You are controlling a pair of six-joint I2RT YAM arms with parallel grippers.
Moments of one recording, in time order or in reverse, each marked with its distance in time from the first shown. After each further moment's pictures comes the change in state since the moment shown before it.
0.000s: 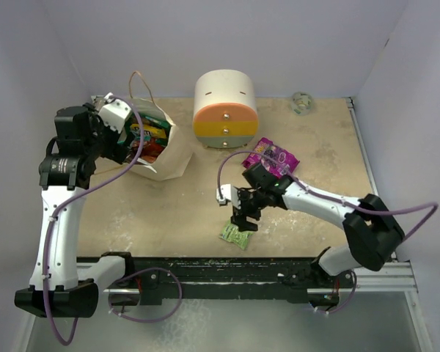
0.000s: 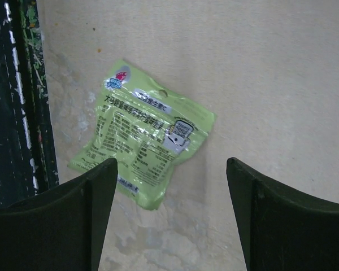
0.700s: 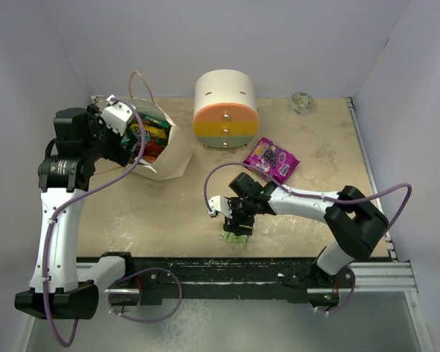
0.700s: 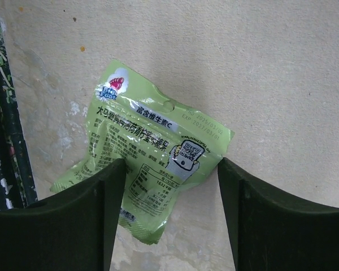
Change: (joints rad) left arm 0.005 -0.018 -0.006 -0.014 0.116 -0.001; right arm 0.134 0.142 -0.004 0.071 0.164 0.011
